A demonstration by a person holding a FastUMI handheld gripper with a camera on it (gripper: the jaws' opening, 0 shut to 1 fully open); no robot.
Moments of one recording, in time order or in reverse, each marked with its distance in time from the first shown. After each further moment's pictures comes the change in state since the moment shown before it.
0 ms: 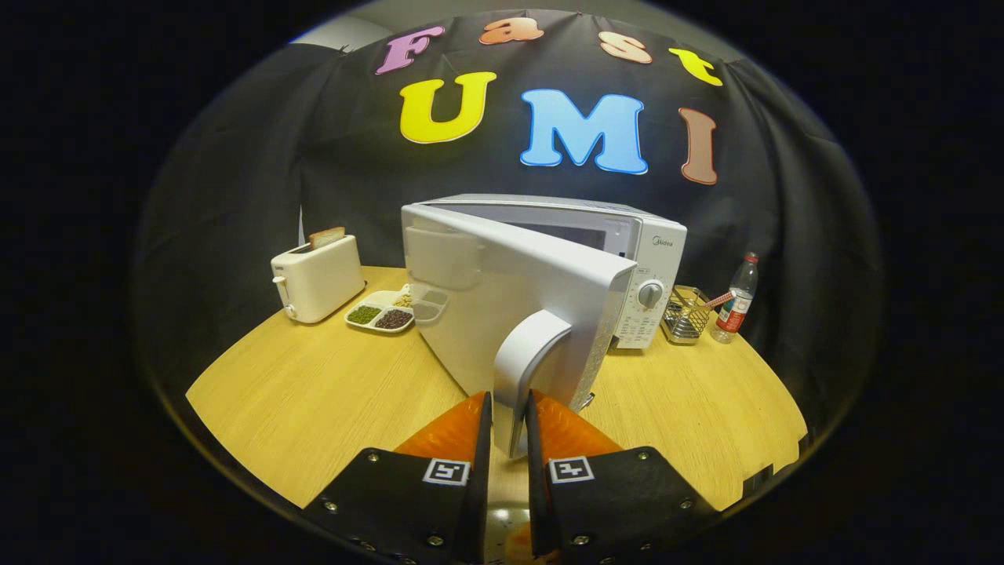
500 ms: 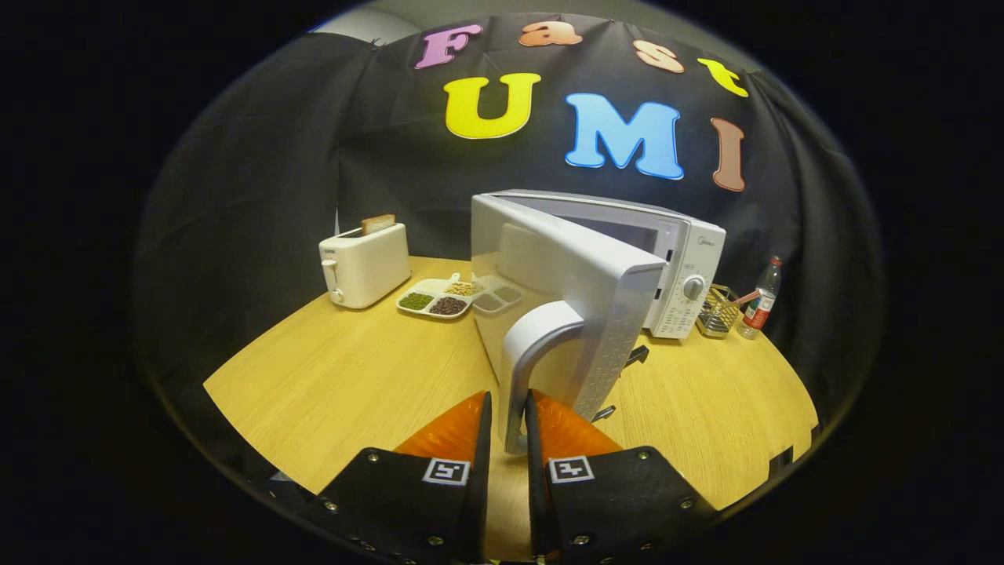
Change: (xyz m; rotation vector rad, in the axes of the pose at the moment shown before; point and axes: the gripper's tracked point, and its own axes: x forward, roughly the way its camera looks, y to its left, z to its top) arm -0.025 0.082 -0.015 -0.043 -0.005 0.069
